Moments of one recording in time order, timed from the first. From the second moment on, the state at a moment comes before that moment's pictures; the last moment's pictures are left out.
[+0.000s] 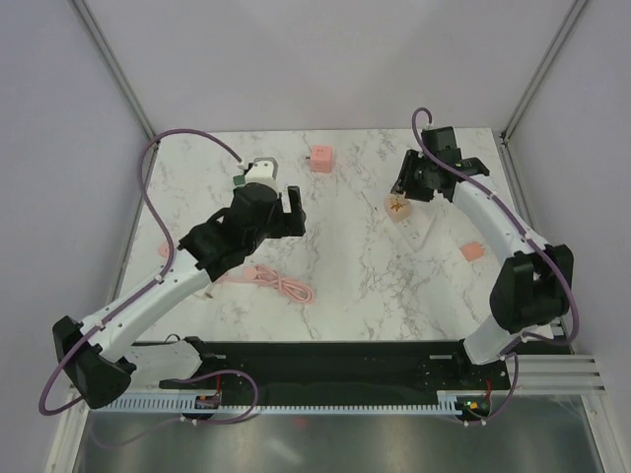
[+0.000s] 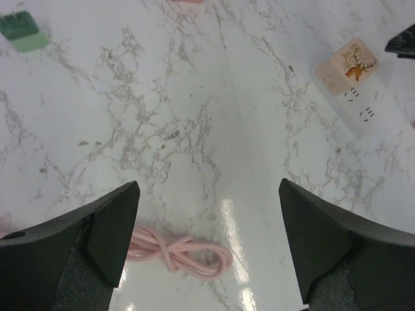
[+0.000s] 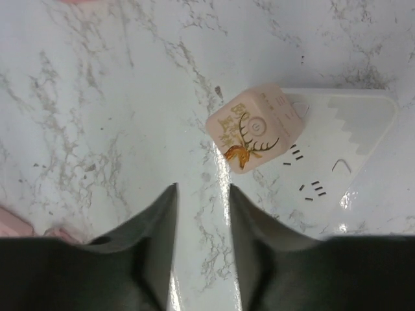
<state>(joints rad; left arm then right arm) -0.76 1.19 1.14 -0.48 -0.38 -0.43 0.23 1.71 1.47 -0.66 -0.05 0.52</state>
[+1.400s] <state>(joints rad) -0.29 1.39 0.81 -0.77 -0.47 -1.28 0.31 1.16 1.07 -0.58 -0.26 0.52</state>
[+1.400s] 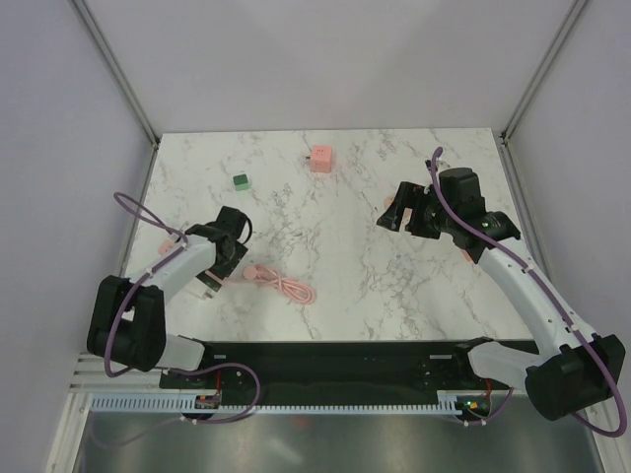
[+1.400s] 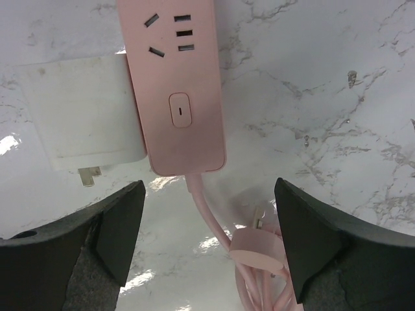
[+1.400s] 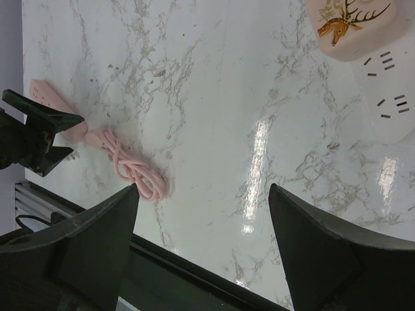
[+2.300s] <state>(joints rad) -0.26 1.51 0.81 -0.70 -0.56 -1.31 0.31 1.16 1.07 -0.60 -0.28 0.53</state>
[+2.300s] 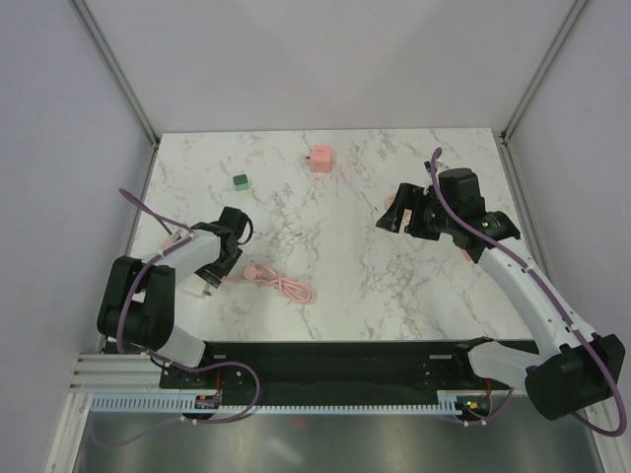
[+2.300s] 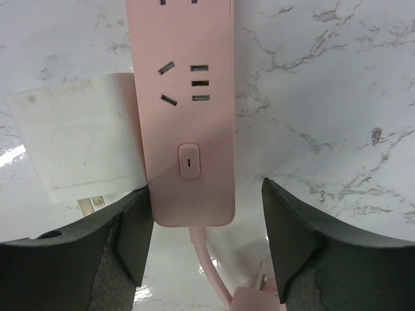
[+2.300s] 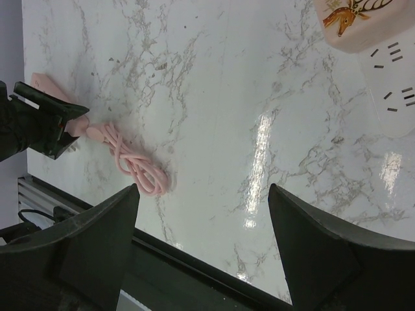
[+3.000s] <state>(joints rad) -0.59 1.53 0.91 -0.70 -0.55 -1.21 0.31 1.20 1.08 -0.60 -0.29 0.54</state>
